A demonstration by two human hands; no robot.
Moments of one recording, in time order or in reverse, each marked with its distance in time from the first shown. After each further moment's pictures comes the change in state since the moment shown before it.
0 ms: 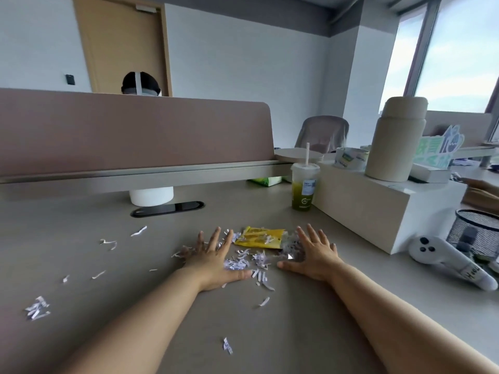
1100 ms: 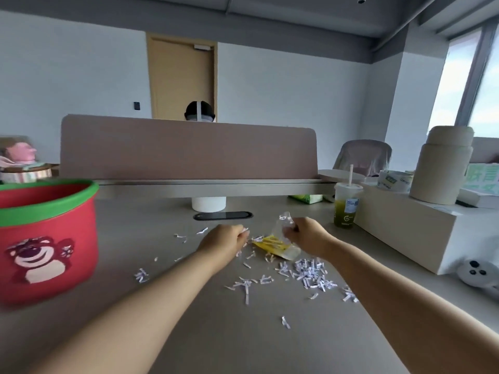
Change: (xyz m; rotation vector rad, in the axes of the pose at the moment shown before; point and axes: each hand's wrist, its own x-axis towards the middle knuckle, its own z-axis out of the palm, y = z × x) left_hand -0.098 -0.039 -0.061 -0.193 0.547 0.030; right_hand -0.050 -0.149 -0.048 0.296 0.106 -0.293
